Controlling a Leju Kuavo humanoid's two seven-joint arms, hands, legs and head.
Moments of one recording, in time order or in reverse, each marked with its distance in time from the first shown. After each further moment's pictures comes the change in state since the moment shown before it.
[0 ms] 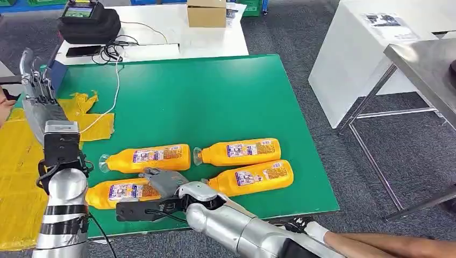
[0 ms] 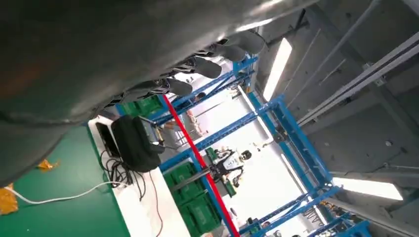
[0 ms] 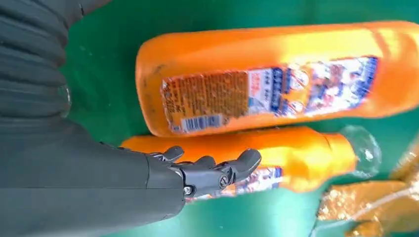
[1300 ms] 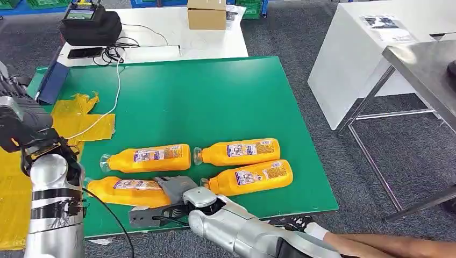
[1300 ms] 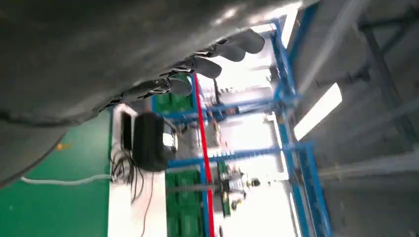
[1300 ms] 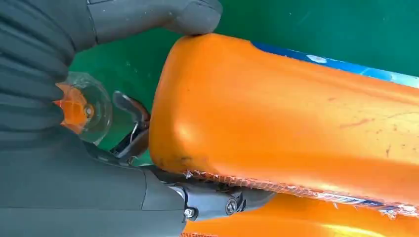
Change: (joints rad) left arm -0.106 -0.016 0.129 0.085 0.288 0.072 0.039; right arm -0.020 0.010 0.114 0.202 0.080 0.026 0.142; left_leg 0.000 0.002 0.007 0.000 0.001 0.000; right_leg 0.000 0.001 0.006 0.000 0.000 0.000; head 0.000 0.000
